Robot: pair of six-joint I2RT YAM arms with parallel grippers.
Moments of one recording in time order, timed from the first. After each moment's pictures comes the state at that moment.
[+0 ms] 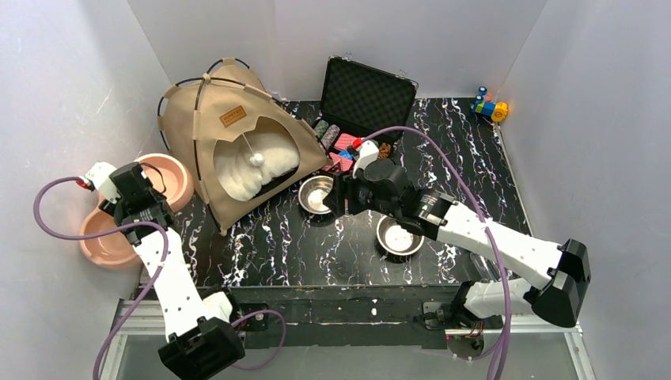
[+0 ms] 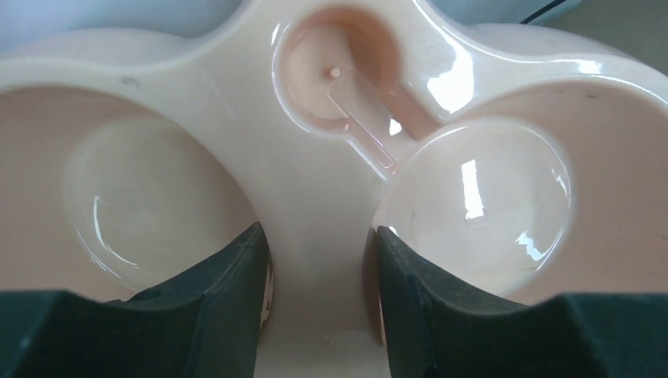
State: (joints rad) left arm 0.53 0.91 0.96 -0.64 -0.41 -0.38; right arm 1.01 1.26 1.11 -0.31 0.10 0.49
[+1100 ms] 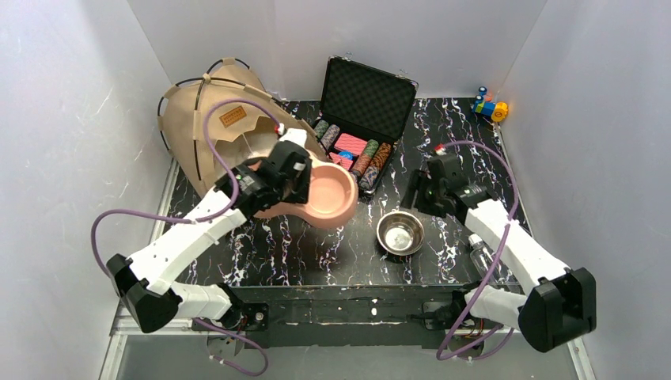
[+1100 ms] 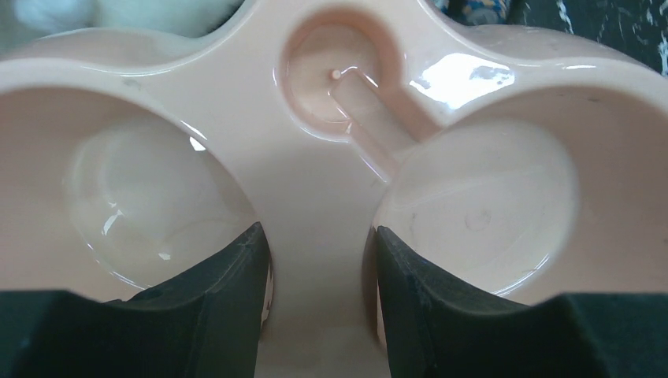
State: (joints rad) left arm -0.75 1.25 1.38 -0.94 -0.38 -0.42; right arm 0.43 1.18 0.93 -0.65 0.02 0.56
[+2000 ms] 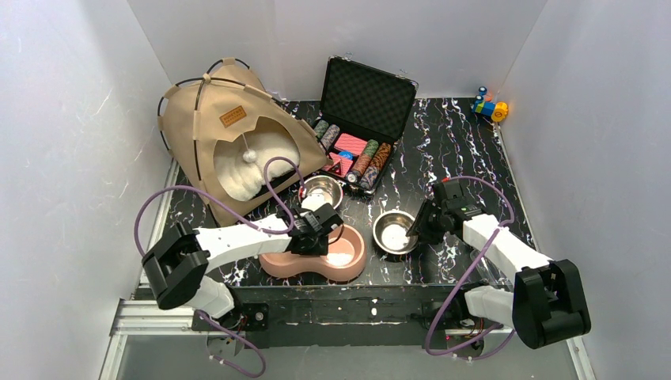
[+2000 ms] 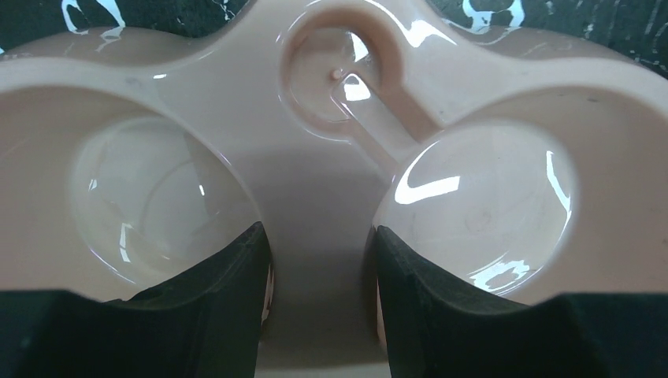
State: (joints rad) left arm -1.01 1.43 0.88 -0.67 -0.37 -0.88; right arm 0.30 1.17 0.59 -0.53 -0.15 0.71
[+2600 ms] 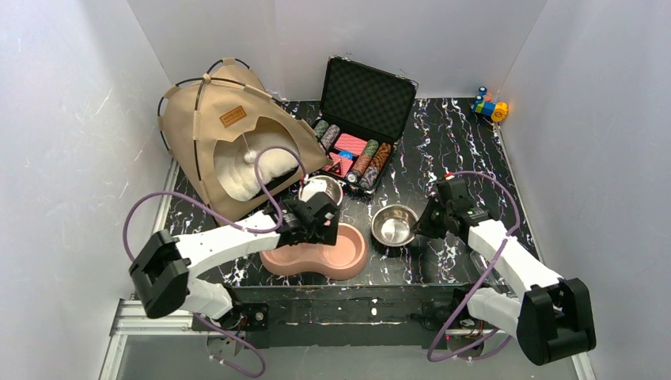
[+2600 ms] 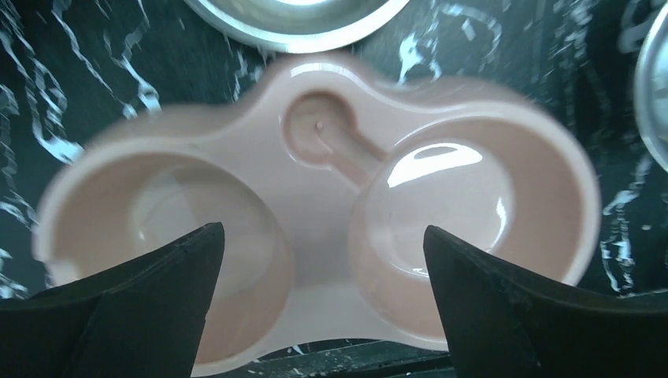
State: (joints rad) left arm -0.98 1.40 0.91 -0.63 -0.41 -0.74; right arm 0.30 1.10 0.60 -0.52 -0.14 0.68
